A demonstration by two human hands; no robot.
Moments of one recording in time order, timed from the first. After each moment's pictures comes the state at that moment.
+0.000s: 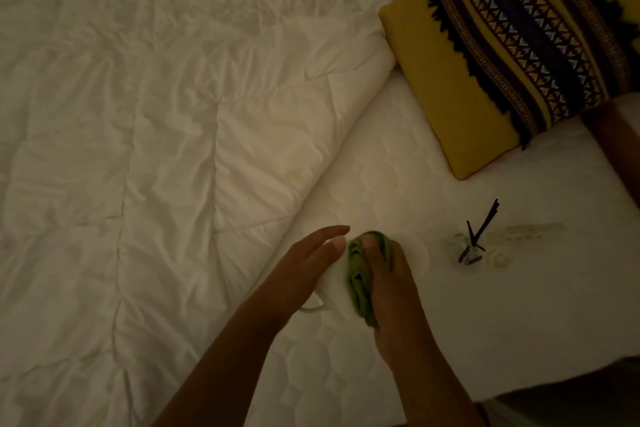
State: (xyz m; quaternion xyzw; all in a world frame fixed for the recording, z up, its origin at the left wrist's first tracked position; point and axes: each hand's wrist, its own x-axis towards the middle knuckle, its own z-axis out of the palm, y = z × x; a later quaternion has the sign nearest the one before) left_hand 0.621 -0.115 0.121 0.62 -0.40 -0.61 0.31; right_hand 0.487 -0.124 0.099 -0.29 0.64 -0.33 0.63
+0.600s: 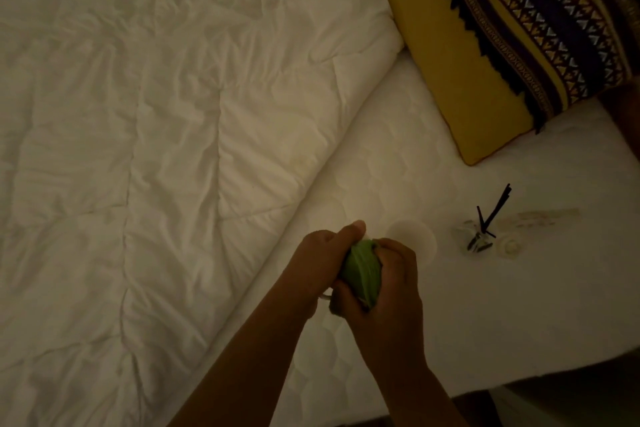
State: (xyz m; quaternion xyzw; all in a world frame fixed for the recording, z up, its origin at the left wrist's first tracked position) left_hand 0.599 -0.125 0.112 0.68 -0.28 -0.62 0.26; right_hand 0.483 -0.083 0.085 -0.64 0.59 -0.36 0.34
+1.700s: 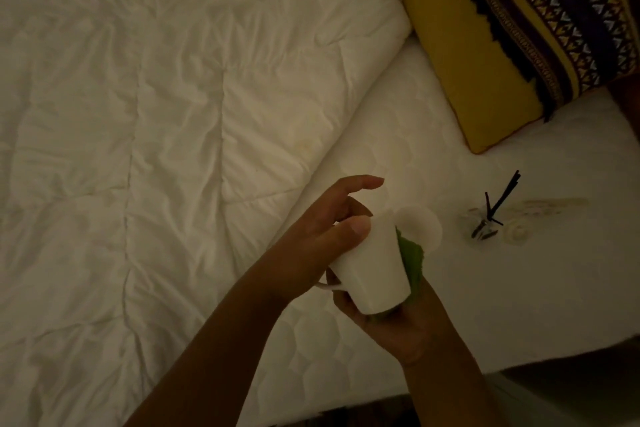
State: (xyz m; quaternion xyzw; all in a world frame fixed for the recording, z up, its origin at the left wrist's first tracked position) left_hand 0.625 -0.112 0.151 0.51 -0.48 -0.63 0.34; right_hand 0.472 -0.097 0.105 0.07 0.24 -0.34 0.91
